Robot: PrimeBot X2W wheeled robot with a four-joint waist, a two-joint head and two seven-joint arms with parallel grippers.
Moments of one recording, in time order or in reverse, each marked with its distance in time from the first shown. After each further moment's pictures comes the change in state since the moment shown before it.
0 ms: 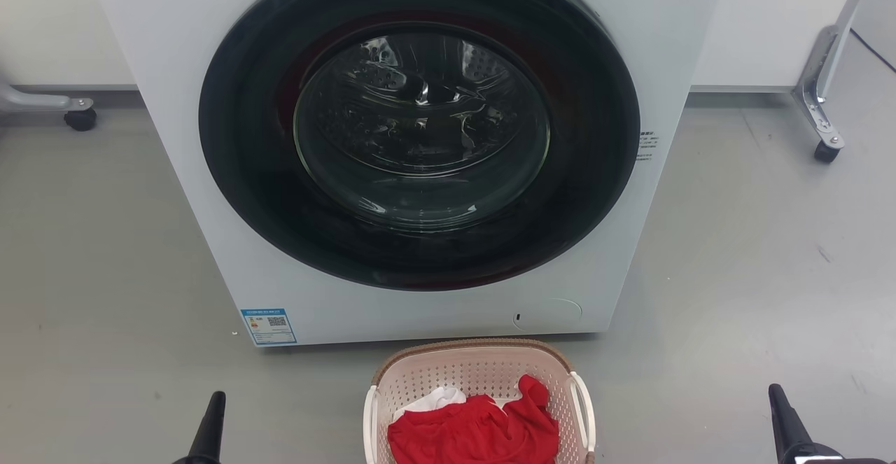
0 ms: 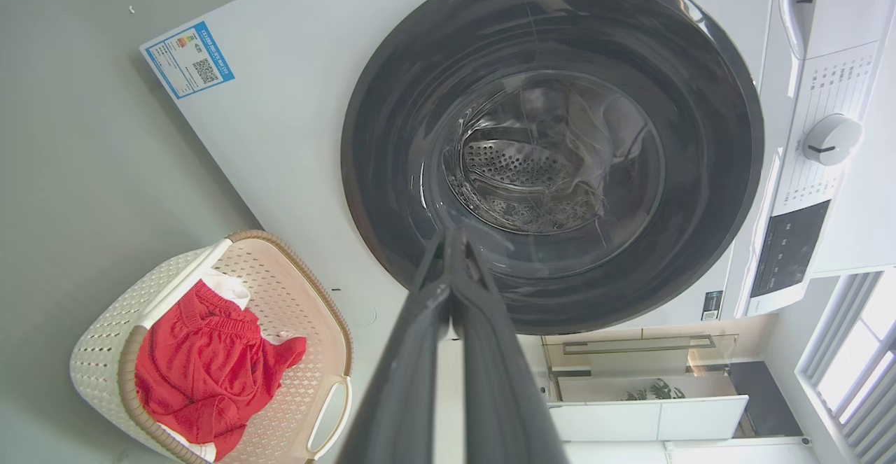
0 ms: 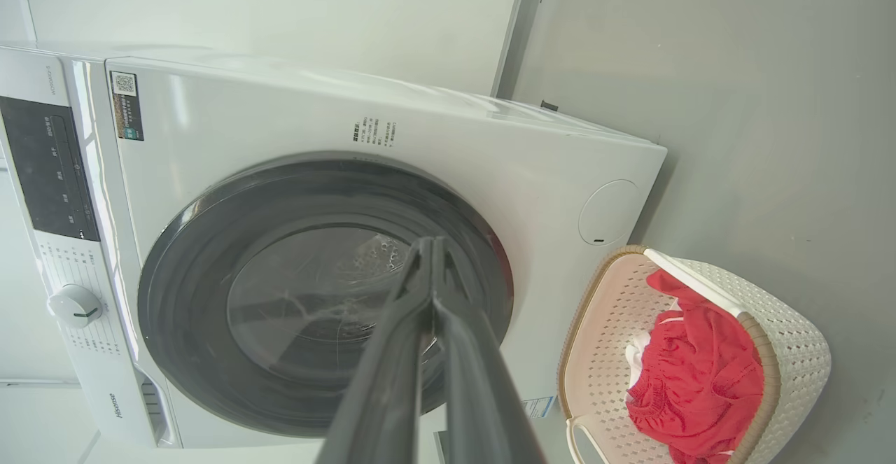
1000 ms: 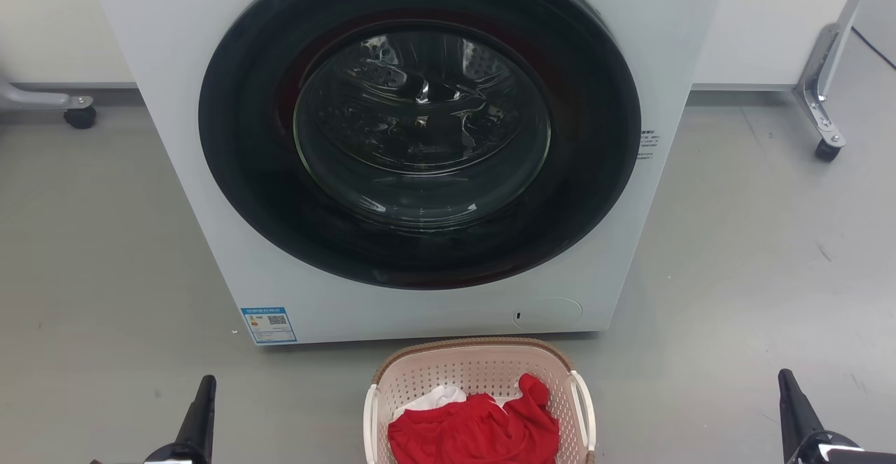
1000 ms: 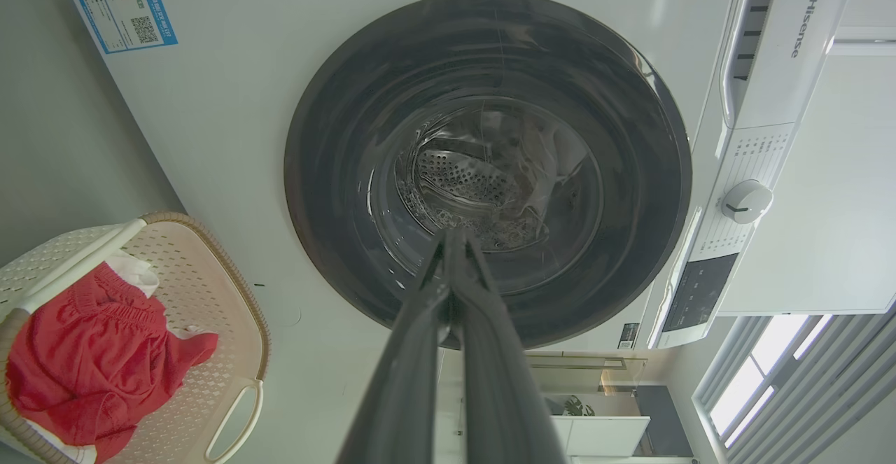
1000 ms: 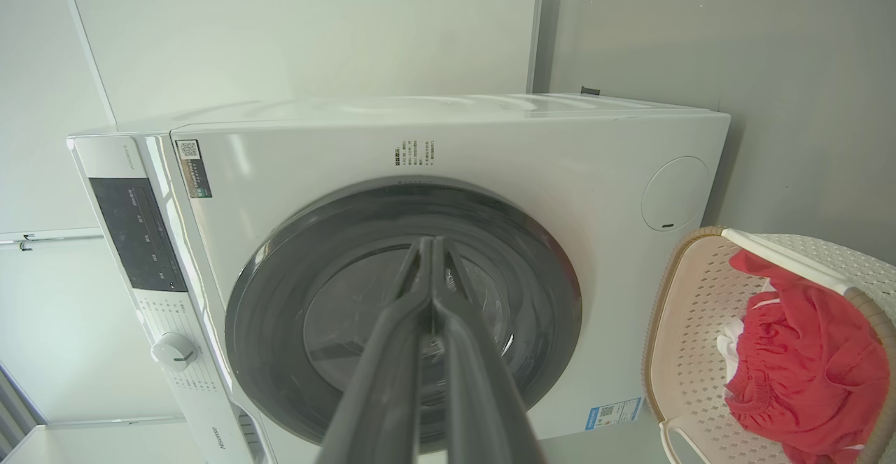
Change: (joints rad) left arm -0.033 -0.008 0.044 0.007 -0.188 -0.034 0.047; right arm -0.034 0.019 -0.057 0.010 0.172 0.037 0.048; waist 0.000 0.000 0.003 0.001
